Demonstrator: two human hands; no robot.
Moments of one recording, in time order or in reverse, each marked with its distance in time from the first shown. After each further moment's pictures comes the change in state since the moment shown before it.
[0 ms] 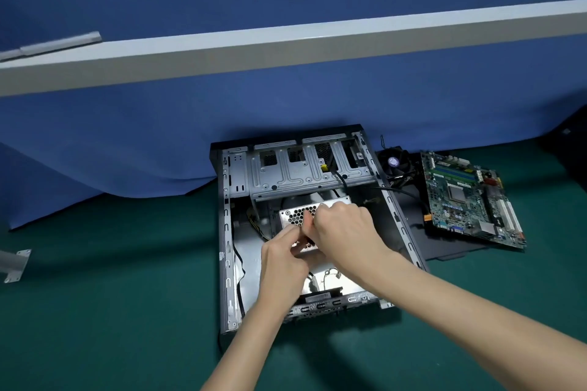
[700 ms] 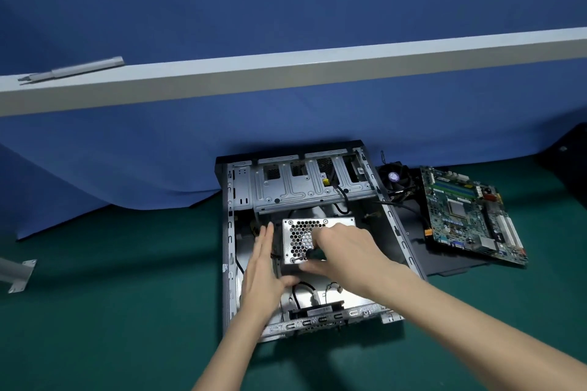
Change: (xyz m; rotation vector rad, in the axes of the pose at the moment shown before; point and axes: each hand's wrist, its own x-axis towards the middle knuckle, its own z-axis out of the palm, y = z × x) left_hand 0.008 -0.048 -0.025 0.361 -0.073 -0.218; right_hand -0.008 0.007 0.006 0.214 -0.287 0.073
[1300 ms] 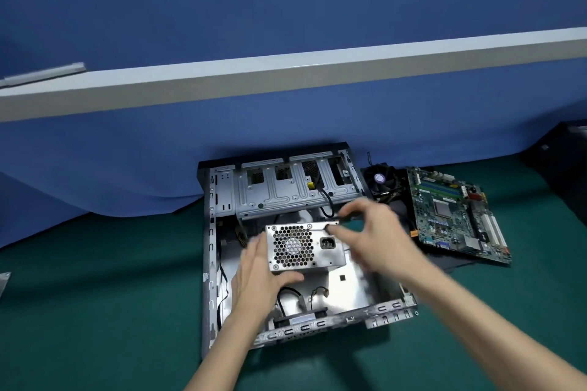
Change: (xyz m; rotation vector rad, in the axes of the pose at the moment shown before) left_hand 0.011 0.021 0.015 0.341 0.018 -0.039; right_hand -0.014 0.065 -0.014 0.799 0.192 0.316
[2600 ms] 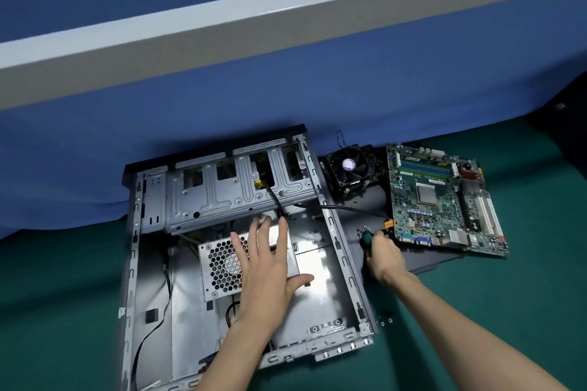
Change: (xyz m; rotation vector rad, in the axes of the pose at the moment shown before) left_hand 0.026 0.092 0.076 0.446 -0.022 0.245; right_hand 0.098 0.229 -0.011 -0.485 -0.050 0.425
